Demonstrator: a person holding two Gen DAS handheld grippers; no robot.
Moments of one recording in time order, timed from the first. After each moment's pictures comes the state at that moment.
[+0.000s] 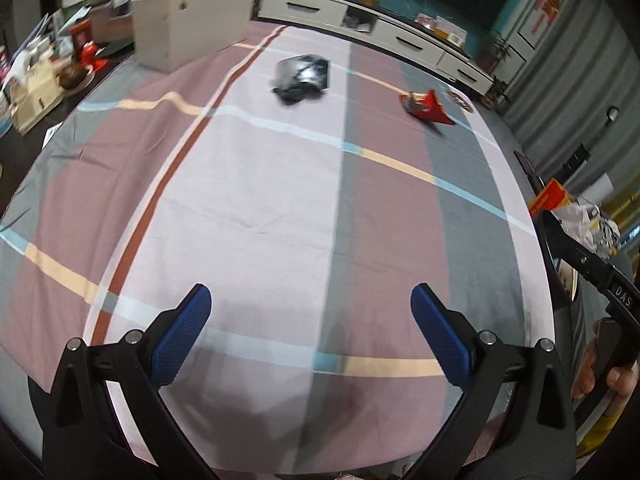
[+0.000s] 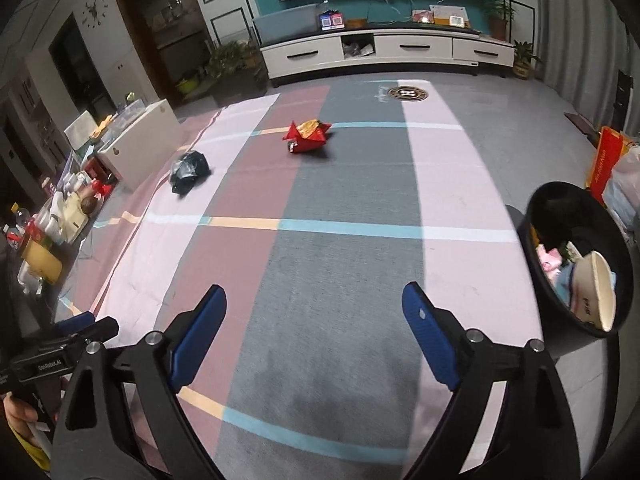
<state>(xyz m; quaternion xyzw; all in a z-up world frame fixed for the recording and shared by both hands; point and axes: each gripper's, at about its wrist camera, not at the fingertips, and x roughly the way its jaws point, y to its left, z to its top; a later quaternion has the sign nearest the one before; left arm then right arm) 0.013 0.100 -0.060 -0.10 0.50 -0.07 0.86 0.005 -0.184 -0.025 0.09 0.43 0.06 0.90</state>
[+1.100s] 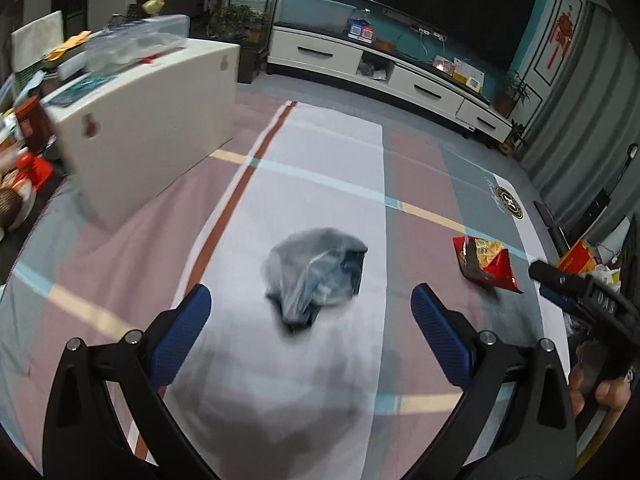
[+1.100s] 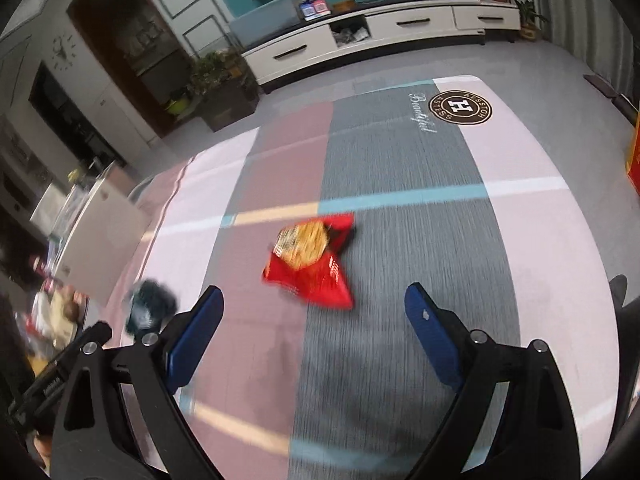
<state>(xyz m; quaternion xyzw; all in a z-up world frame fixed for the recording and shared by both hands) 0.231 0.095 -0.053 -0.10 0.43 -0.04 0.90 0.239 -0.195 -0.053 0.19 0.44 0.06 0.88</state>
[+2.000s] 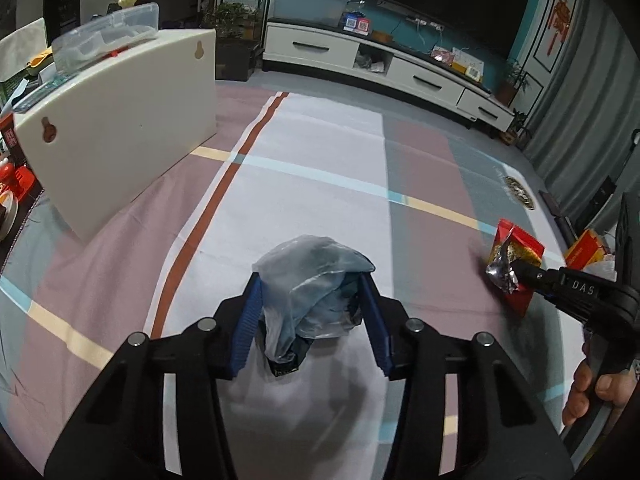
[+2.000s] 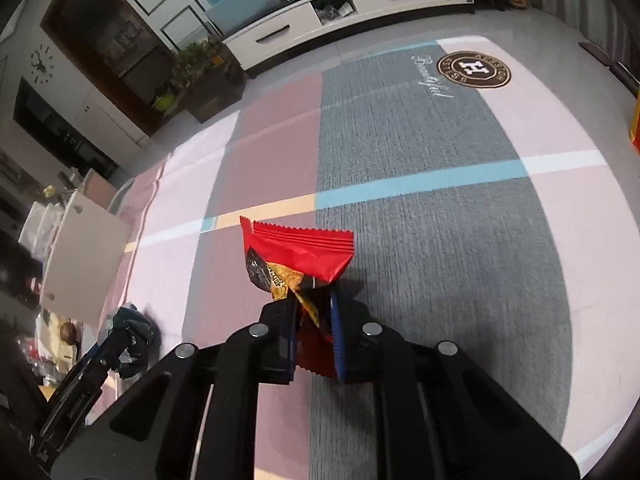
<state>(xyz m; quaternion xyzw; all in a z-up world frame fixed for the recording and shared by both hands) 0.241 0.083 -0.067 -0.08 0.43 -0.04 0.90 0.249 -0.191 -0.078 0.21 0.46 0.06 0.86</state>
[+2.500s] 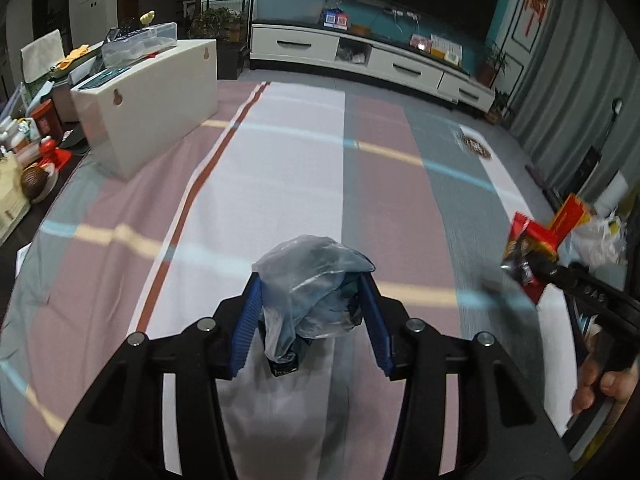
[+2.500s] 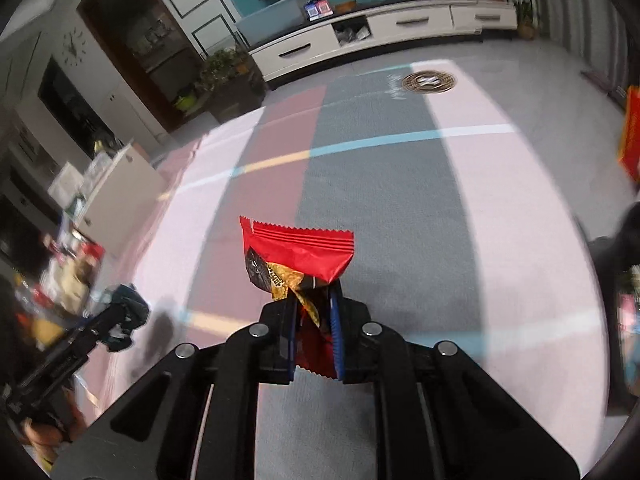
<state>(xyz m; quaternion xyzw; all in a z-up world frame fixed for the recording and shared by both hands) 0.125 0.061 -0.042 -0.04 0.44 -0.06 0.89 0.105 -0.215 -0.047 0.16 0.43 0.07 0.89</state>
